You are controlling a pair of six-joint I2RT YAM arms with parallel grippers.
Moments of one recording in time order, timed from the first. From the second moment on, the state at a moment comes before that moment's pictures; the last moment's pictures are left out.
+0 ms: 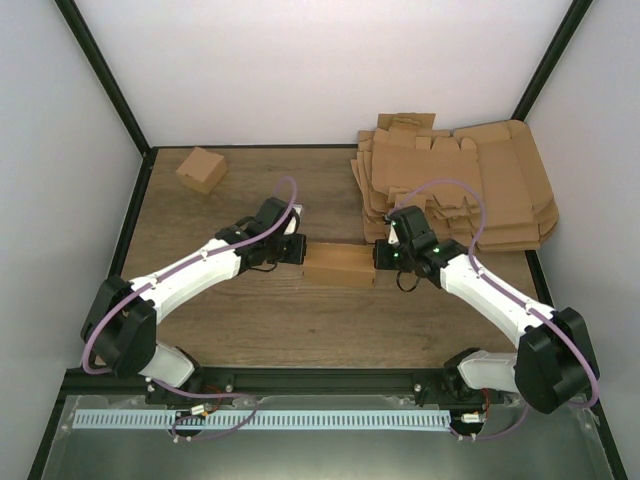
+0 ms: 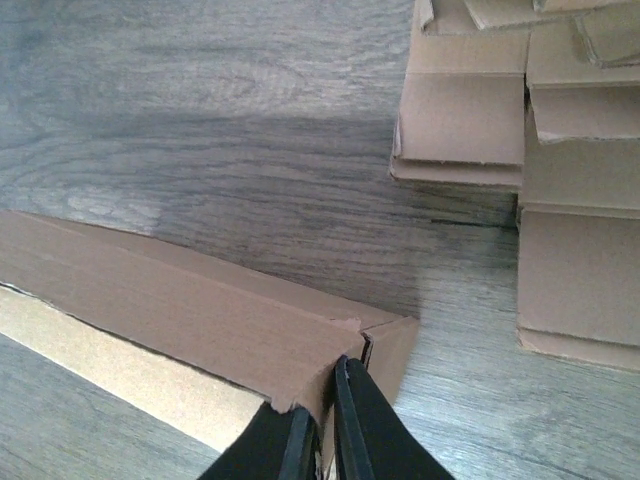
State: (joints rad) left arm -0.67 1.48 1.05 -0.47 0.08 -0.47; right arm 0.50 1.25 0.84 -0.48 -0.10 0.47
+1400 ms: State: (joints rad) left arm -0.70 1.48 1.01 -0.47 0.04 -0.47; right arm 0.67 1.18 0.73 -0.41 0.14 0.62
